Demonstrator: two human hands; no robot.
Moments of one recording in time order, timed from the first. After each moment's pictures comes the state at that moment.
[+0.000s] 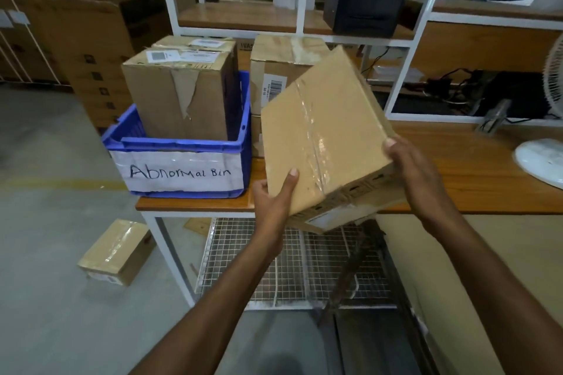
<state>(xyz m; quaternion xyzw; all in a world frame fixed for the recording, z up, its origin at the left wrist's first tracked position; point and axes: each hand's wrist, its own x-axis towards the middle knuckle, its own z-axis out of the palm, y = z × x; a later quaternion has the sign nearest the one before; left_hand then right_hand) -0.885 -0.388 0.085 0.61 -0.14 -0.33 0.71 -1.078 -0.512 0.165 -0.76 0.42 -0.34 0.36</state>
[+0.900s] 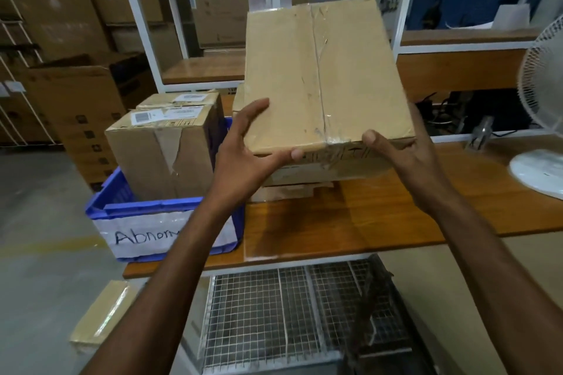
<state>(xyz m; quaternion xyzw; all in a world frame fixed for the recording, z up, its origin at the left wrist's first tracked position) -0.808 -0.410 0.236 0.58 -0.56 -0.04 0.59 -1.050 -0.551 0.238 -0.73 0.22 -0.48 0.43</state>
